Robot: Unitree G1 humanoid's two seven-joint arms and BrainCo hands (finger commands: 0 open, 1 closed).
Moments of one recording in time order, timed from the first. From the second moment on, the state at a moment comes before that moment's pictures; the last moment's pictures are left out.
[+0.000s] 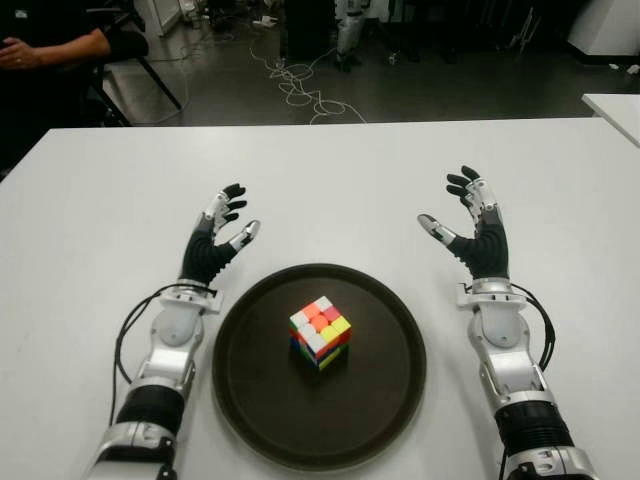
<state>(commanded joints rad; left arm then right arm) -0.32 0.11 0.03 0.71 0.07 -0.65 0.00 -0.23 -0.05 -0.05 0.40 -0.14 -0.43 -0.15</state>
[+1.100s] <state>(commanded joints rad) -0.36 0.07 0.06 0.72 0.11 -0.63 0.16 -0.30 -0.09 -0.05 0.50 -0.13 -0.46 -0.14</state>
